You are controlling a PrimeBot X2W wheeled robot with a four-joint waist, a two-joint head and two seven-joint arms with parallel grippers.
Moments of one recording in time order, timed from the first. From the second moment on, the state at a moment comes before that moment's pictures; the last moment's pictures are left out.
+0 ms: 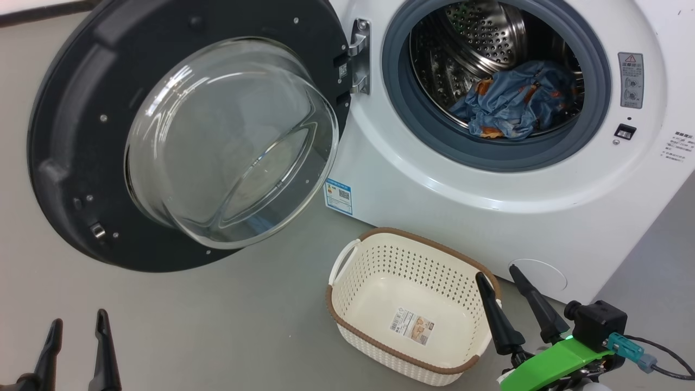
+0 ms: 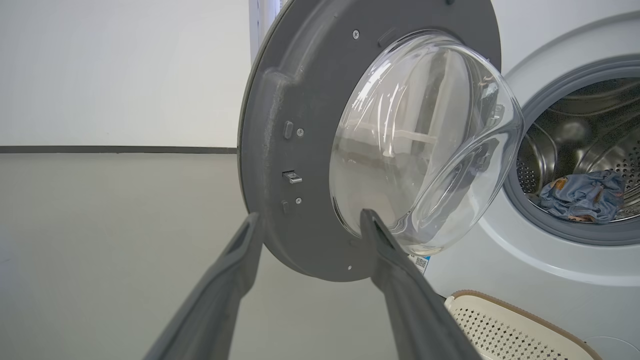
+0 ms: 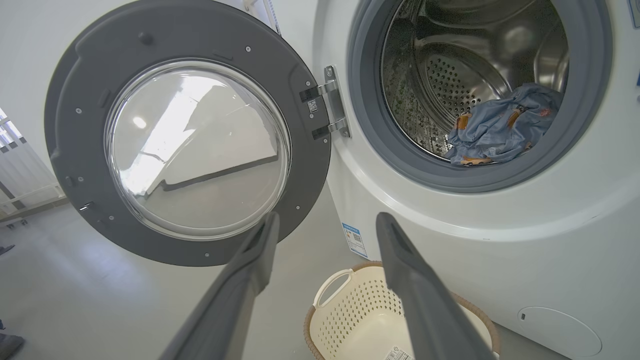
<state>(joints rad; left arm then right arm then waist) 0.03 0.13 0.13 0.18 -0.29 -0.10 -0.25 -0.10 -0.13 0.18 0.26 0.43 0.13 -0.26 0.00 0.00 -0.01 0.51</state>
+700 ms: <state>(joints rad) 0.03 0.13 0.13 0.19 -0.29 -0.10 -0.25 -0.10 -0.12 0.18 0.26 0.43 0.13 -0.26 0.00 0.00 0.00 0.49</state>
